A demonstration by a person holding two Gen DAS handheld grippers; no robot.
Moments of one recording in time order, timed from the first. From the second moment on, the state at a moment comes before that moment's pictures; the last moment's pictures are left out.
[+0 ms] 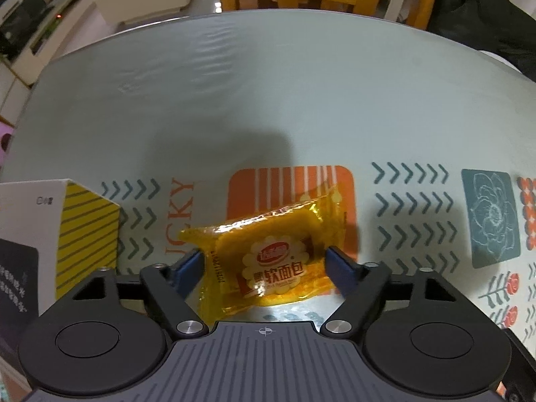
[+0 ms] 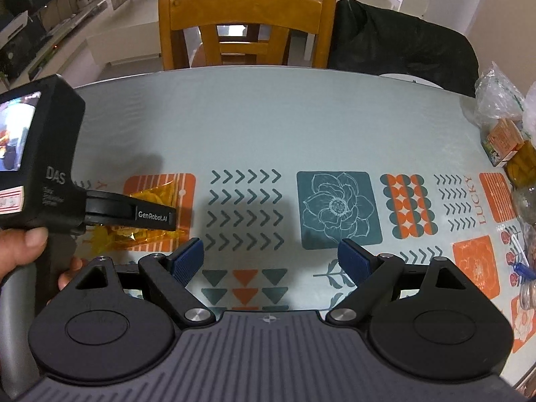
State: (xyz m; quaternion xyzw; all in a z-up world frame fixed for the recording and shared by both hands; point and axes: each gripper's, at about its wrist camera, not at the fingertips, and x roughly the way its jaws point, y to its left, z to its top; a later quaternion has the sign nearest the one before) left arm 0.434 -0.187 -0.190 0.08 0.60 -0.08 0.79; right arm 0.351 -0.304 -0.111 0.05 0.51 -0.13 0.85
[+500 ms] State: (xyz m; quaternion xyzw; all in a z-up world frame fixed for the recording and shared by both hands) left arm 0.445 -0.184 -0.199 0.08 0.62 -0.07 0.78; right arm 0.356 -0.307 -0.121 0.05 0.52 -0.12 0.85
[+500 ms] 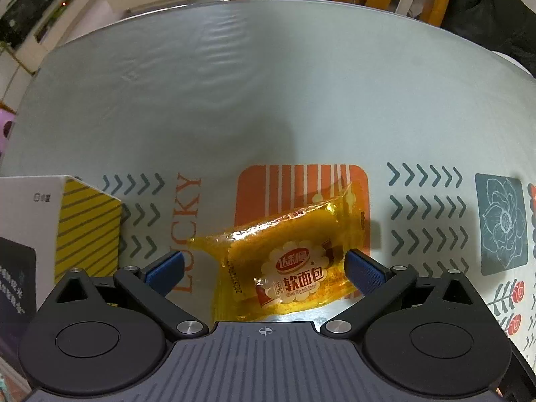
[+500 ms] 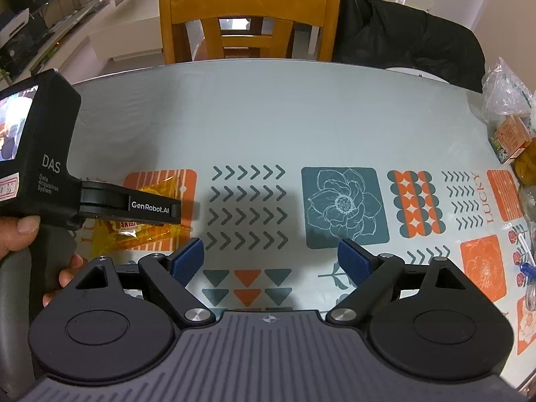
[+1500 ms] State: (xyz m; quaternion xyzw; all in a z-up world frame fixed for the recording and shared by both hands) left arm 0.436 -0.187 -0.200 0.08 0.62 -0.06 0.78; right arm 0.393 -0.337 -0.140 0.05 0.50 -0.10 0.86
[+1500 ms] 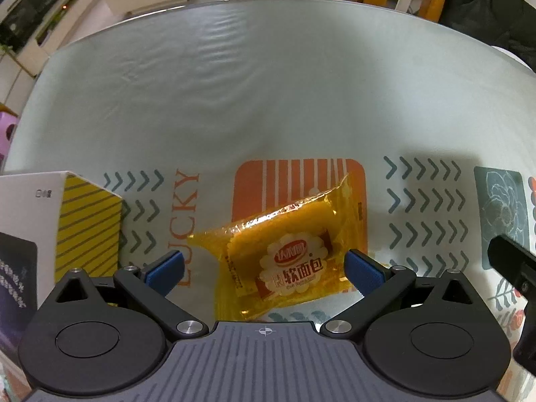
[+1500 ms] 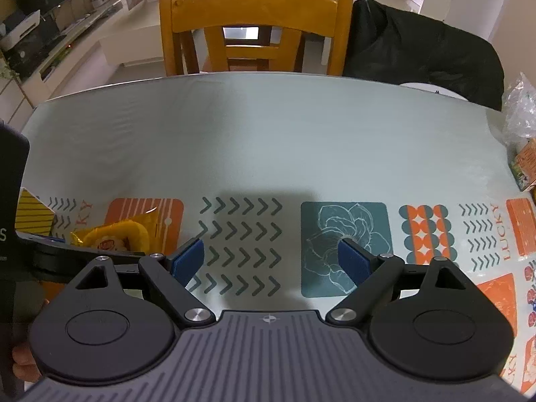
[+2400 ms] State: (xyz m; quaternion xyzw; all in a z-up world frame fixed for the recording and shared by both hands) left arm 0.450 -0.200 -0.224 0.02 0.65 -0.02 0.76; right arm 0.387 -0.356 -0.150 0.08 0.50 -0.09 0.86
